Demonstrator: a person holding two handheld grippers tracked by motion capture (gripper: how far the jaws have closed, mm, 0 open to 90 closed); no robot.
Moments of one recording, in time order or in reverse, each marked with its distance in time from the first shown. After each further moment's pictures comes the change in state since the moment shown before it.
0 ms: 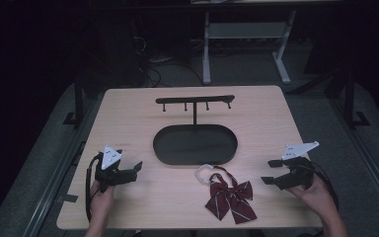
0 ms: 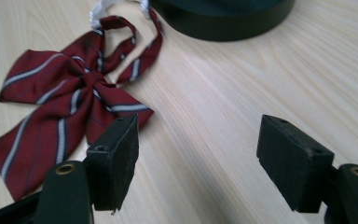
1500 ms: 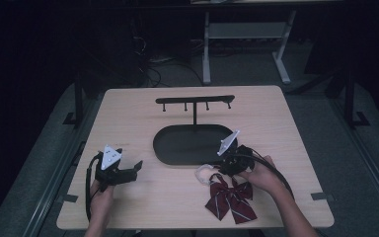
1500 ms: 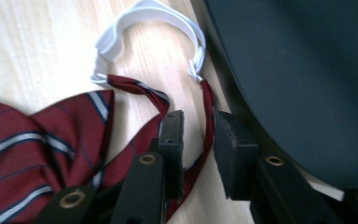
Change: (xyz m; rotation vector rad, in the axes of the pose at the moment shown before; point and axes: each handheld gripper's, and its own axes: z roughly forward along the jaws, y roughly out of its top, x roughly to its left) left arm 0.001 0.001 0.001 -0.015 0.000 0.004; right arm 0.033 0.103 0.121 0.311 0.067 -0.267
